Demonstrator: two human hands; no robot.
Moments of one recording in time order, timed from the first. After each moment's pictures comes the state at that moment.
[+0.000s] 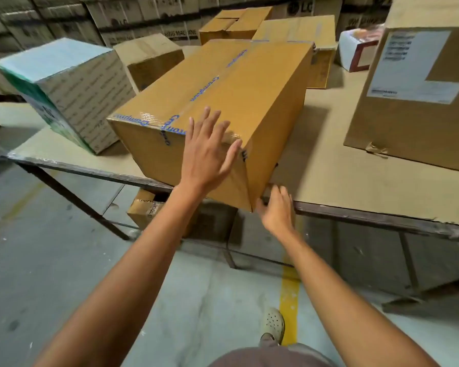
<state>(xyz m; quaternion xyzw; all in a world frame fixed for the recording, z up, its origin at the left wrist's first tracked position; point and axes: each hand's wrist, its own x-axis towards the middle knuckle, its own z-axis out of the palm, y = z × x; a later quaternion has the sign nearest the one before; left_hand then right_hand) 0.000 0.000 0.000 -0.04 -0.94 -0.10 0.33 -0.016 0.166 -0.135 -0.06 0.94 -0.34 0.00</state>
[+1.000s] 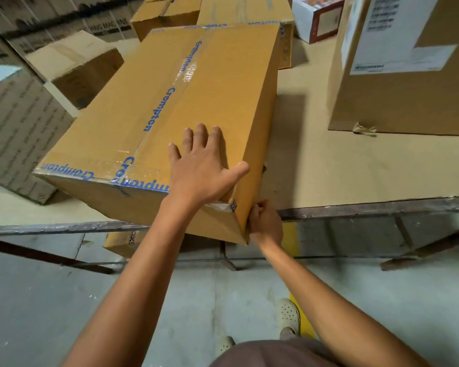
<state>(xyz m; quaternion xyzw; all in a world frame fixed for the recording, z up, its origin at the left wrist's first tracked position) -0.073 -0.008 0.020 -0.01 -1.00 -0.06 0.01 -0.057 0.107 -0.175 0.20 0.86 -0.46 0.06</state>
